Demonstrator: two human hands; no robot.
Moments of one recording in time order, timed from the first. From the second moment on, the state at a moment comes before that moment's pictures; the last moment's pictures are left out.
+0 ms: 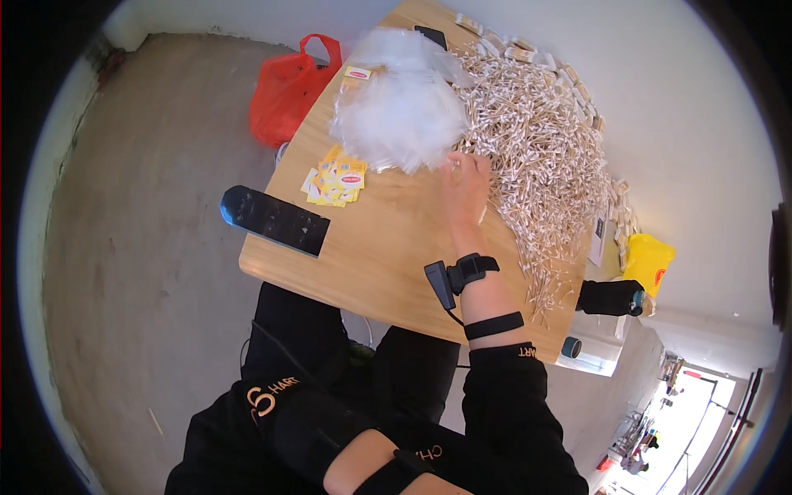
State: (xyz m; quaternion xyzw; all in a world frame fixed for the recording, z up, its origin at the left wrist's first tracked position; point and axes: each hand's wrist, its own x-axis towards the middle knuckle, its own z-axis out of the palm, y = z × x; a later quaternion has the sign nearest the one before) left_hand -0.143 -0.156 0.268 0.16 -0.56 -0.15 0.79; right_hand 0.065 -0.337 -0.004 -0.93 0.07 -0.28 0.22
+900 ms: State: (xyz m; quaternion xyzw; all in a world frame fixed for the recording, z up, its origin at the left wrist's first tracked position) left_hand -0.141 -0.155 0.273 0.15 -0.62 -0.19 0.74; right_hand -0.021 -0.297 0.065 -0.53 0.27 -0.15 0.79
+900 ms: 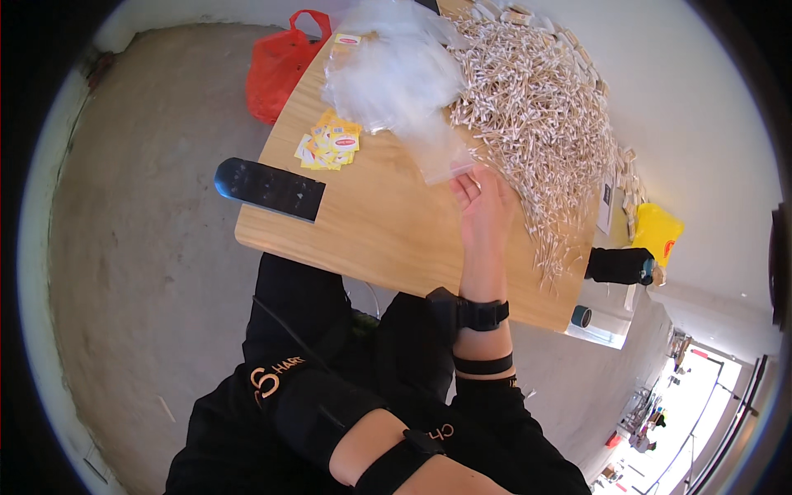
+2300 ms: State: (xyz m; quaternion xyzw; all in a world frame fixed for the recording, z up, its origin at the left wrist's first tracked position) left_hand -0.044 -0.110 0.042 0.70 -0.06 -0.25 0.67; right_hand -0.099 -0.228 0.032 -0.52 0.24 -0.09 0.81
